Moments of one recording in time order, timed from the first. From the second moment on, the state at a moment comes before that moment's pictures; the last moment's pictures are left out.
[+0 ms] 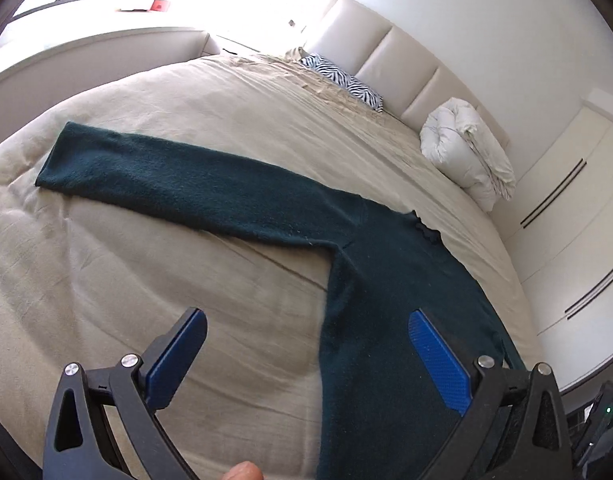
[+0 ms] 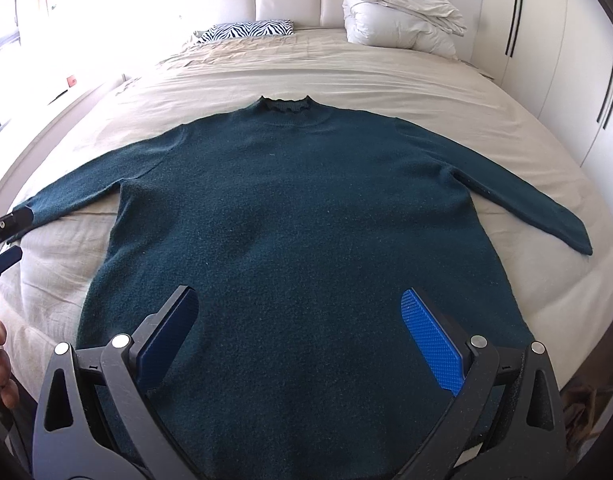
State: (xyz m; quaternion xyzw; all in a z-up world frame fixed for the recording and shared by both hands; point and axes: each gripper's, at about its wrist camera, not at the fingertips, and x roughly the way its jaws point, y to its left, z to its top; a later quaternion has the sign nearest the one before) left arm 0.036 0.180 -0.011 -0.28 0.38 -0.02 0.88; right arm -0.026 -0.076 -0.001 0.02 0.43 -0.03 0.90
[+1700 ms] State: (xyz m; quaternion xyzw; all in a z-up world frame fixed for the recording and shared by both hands) left arm 0.205 -0.049 -0.046 -0.07 0.37 -0.15 0.91; right arm 0.089 -0.202 -0.061 0.26 0.43 0.01 0.86
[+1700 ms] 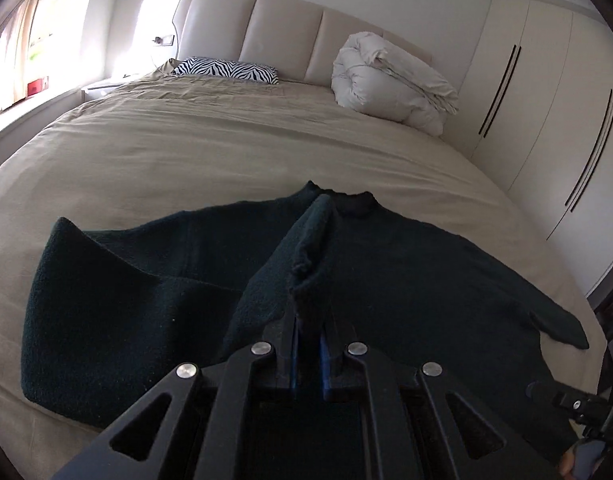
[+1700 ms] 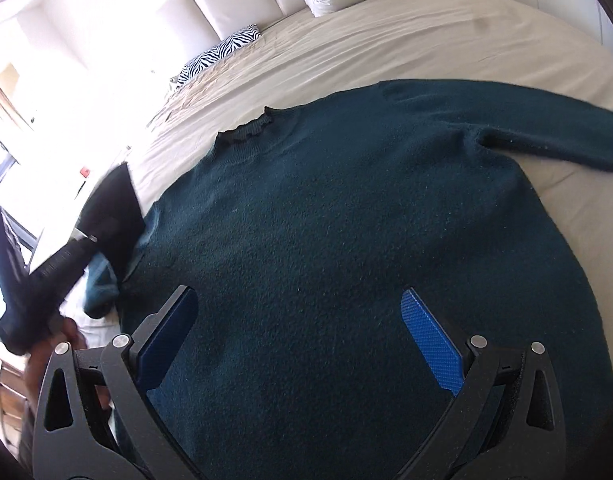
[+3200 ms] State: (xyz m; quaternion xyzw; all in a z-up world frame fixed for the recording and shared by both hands) left arm 0.199 0.148 -0.016 -0.29 0.34 -0.13 0.88; right arm 0.281 -0.270 -0.084 0.28 0.50 0.05 0.82
